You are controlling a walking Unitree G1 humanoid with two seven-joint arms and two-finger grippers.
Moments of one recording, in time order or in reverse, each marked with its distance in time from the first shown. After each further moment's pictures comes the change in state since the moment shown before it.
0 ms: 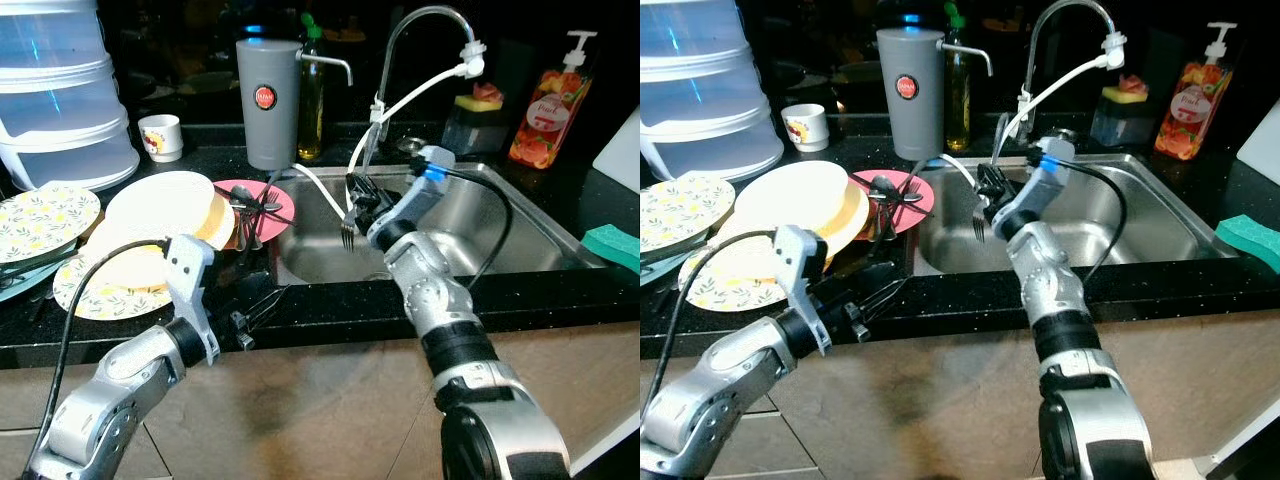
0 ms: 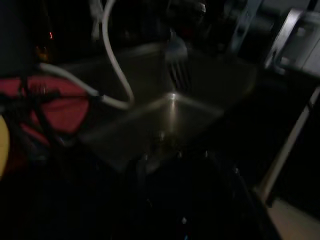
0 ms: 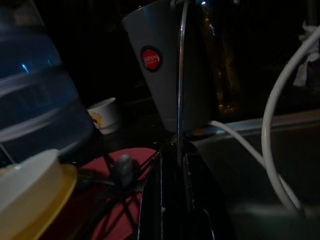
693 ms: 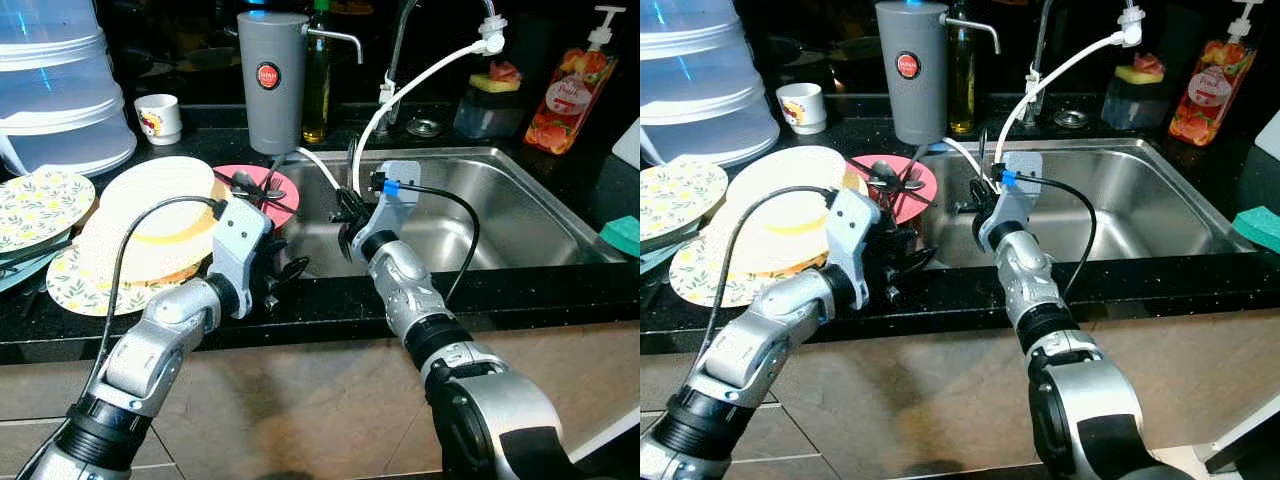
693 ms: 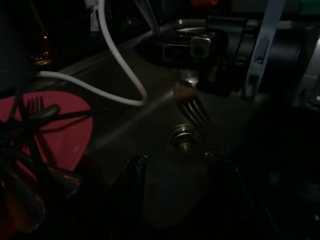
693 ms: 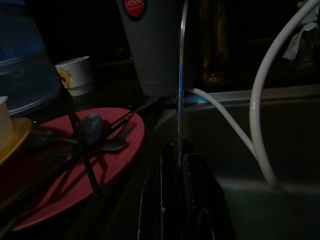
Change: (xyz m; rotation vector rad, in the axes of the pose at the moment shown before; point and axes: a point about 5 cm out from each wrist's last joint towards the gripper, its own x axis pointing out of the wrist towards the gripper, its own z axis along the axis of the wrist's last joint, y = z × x) left arm 0.043 0.012 0.010 0.169 0.054 0.023; right arm -0.005 -0.002 -0.029 -0.157 0.065 -0.023
